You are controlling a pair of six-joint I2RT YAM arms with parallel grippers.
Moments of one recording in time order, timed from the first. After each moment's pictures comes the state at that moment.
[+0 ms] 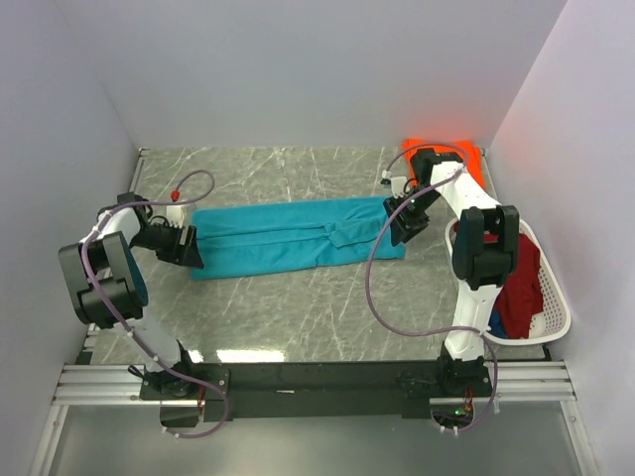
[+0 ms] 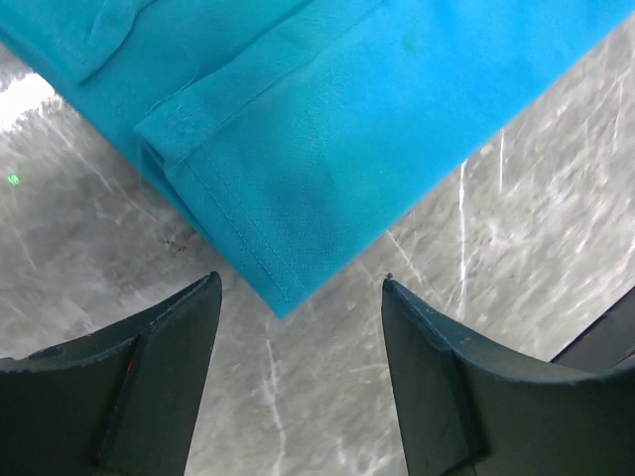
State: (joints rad) left arm 0.34 1.73 1.13 -0.87 0.64 0.70; right arm 0.10 2.02 1.69 -1.22 -0.39 -0.40
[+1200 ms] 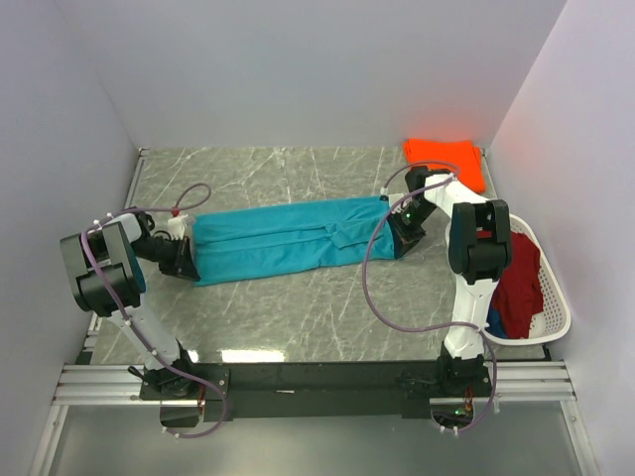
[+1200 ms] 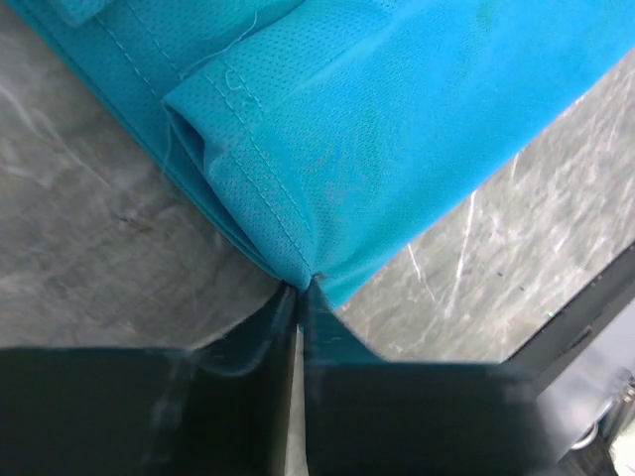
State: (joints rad) left arm 0.38 1.83 1.07 -0.86 0.65 0.63; right arm 0.09 2.09 1.54 -1.07 -0.37 -0.36
